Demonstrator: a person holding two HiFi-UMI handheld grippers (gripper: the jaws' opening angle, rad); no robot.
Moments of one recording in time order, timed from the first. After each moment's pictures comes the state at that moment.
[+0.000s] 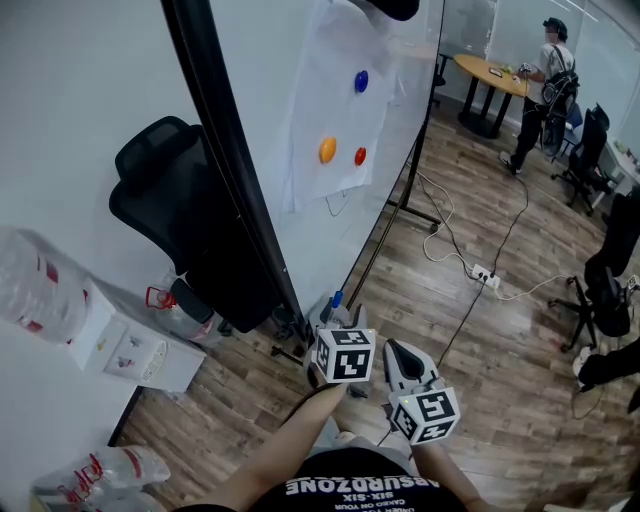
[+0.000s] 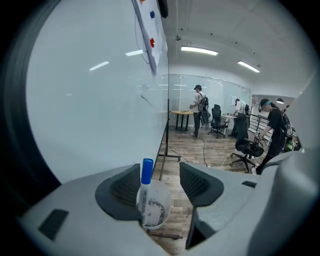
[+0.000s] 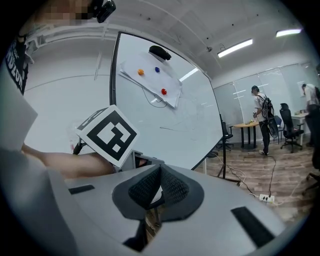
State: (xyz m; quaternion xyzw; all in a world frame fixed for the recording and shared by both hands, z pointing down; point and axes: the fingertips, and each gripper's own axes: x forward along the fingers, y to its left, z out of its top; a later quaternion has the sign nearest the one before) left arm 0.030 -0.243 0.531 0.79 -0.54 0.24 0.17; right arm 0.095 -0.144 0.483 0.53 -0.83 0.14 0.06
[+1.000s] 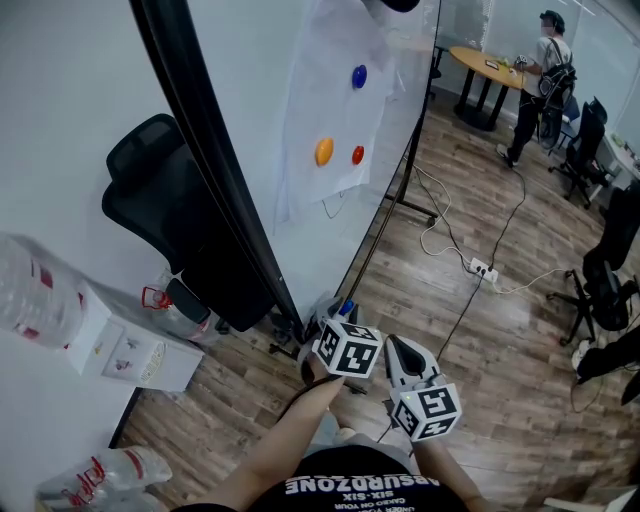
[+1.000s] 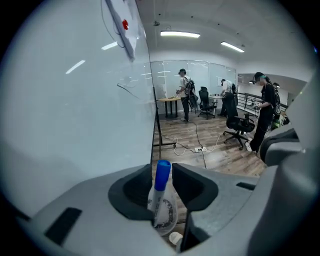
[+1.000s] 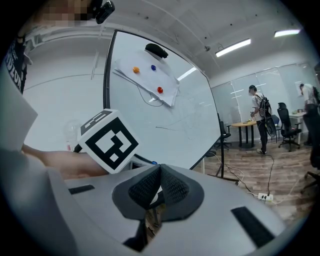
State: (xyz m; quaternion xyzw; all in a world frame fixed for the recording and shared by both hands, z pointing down) left arm 0.040 -0.251 0.551 0.80 -0.47 0.35 0.13; right arm 0.099 -0.159 0.487 0.54 -0.83 0.15 0.06
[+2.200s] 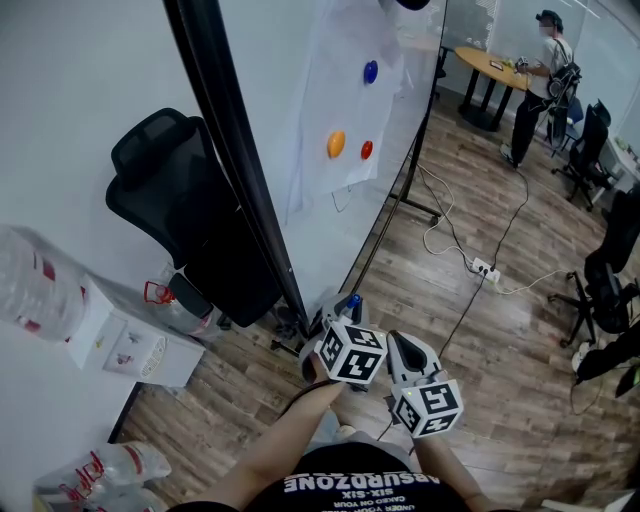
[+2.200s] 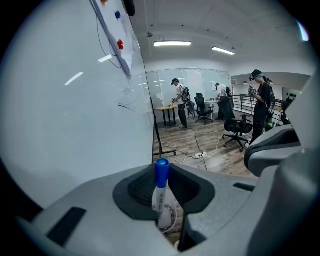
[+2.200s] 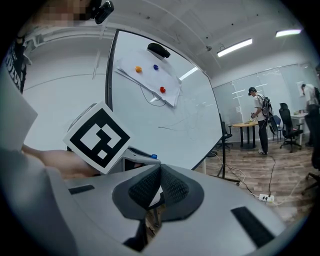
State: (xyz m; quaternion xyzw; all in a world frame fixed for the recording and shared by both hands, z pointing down) left arm 0.043 -0.243 0.526 0.82 -0.47 0.32 0.08; right arm 0.092 -0.158 0.485 0.54 -0.83 0.15 0.06
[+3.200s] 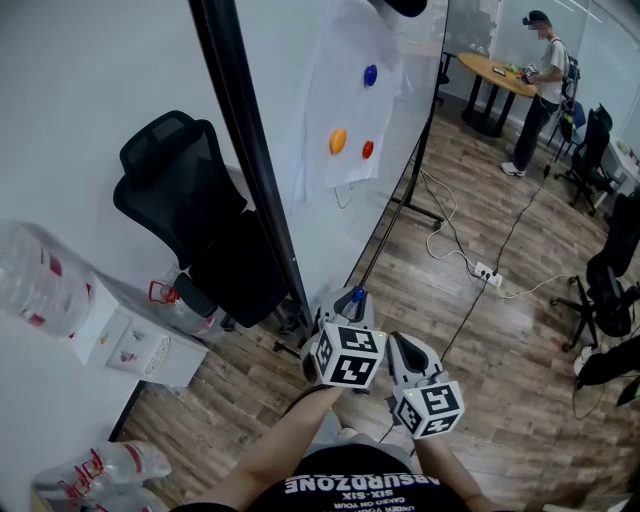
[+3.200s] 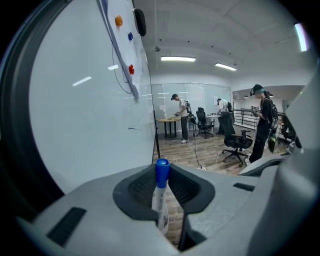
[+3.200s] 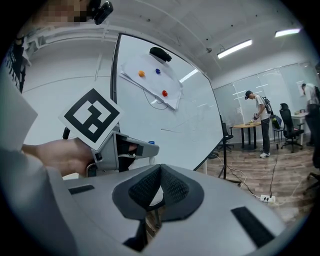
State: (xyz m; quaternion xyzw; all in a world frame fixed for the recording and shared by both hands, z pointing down) left arm 0.044 -0.229 0.475 0.84 -0.48 0.23 0.08; right arm 0.091 -0.143 0.478 0.53 -0.83 0.14 0.05
